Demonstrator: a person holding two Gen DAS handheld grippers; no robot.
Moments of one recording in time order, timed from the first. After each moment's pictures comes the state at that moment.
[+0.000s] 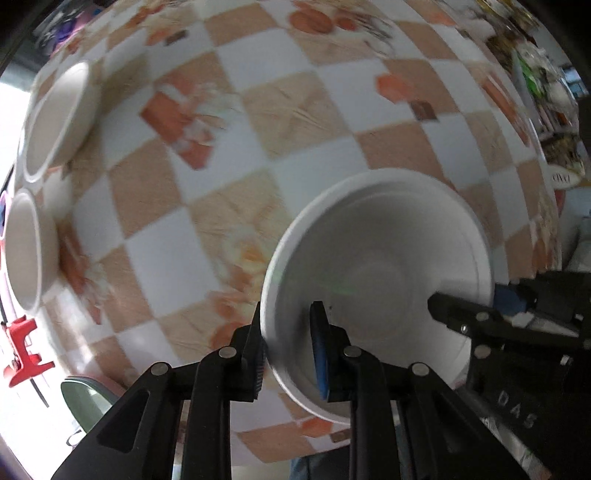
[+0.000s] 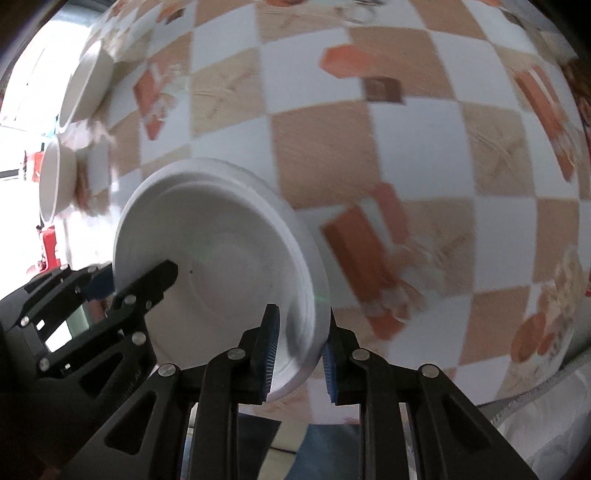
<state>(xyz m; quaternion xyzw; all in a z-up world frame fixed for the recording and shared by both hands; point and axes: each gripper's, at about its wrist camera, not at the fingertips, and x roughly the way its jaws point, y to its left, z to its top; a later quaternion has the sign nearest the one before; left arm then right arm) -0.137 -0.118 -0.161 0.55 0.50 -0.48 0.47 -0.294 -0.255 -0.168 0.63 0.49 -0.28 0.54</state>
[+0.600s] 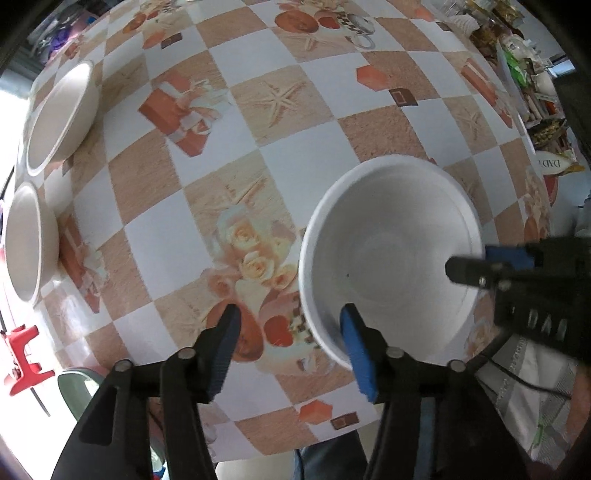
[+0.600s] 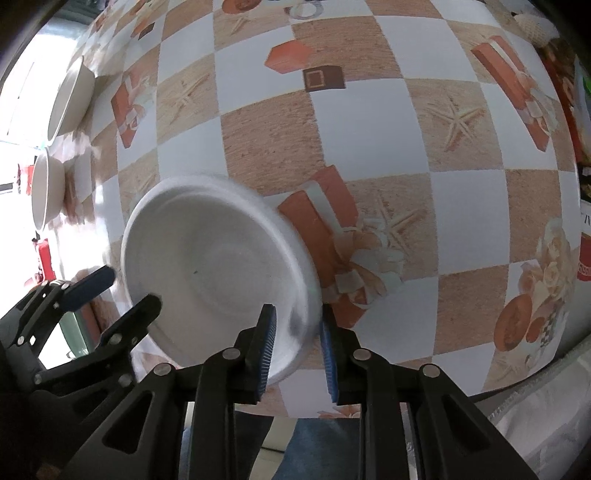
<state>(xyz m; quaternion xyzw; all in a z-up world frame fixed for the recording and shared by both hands) -0.133 -0.077 -0.153 0.55 0.49 -0.50 0.46 -0.322 -0.241 -0.172 0.64 0.48 -0.30 0.53</state>
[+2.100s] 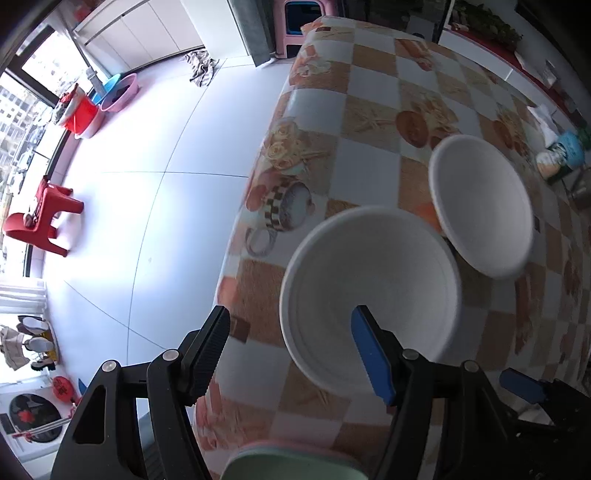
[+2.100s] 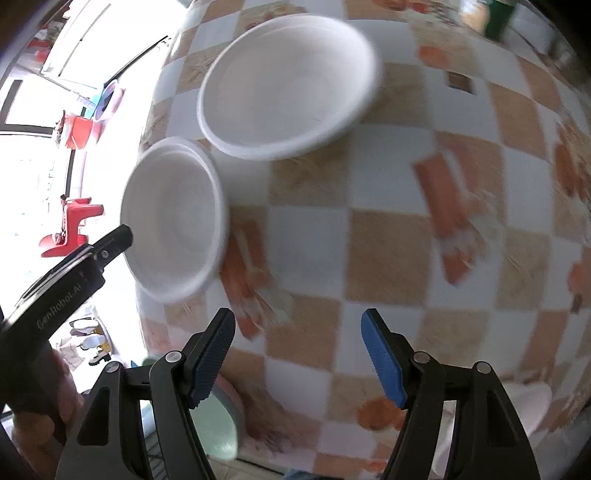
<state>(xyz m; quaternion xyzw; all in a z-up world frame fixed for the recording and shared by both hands) 0.204 -0.087 -0.097 0.36 0.54 -0.31 0.70 -0.056 -0.321 -0.091 0.57 0.48 -0.23 0.63</state>
